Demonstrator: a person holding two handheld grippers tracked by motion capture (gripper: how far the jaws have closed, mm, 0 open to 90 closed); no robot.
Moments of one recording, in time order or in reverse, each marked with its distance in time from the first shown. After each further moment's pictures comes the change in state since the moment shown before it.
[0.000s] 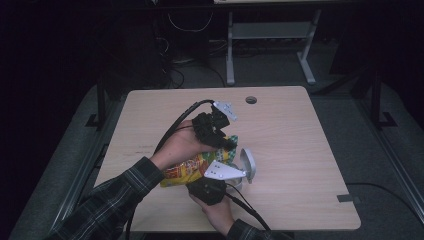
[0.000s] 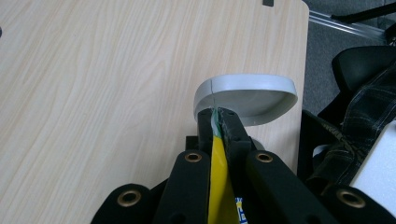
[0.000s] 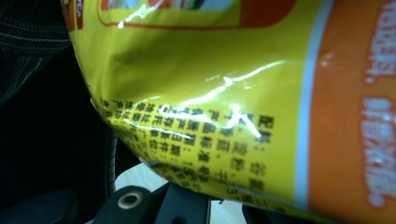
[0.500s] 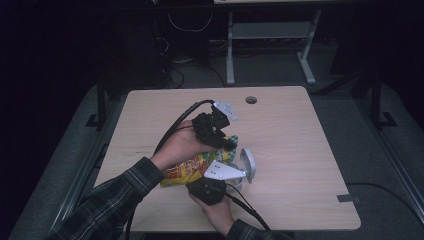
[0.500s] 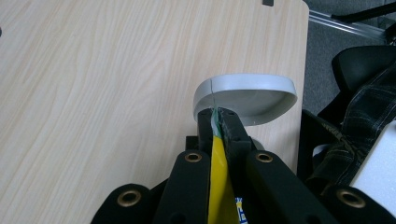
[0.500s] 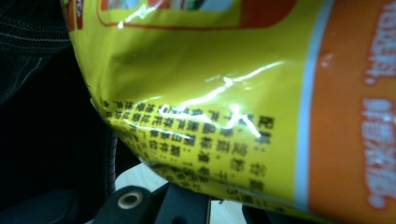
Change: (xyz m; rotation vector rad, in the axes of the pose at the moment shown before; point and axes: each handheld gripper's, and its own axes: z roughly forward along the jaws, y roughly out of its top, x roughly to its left) left arm 0.000 0.000 0.000 0.000 0.000 -0.001; right arm 0.000 0.000 0.000 -0.001 0.001 0.000
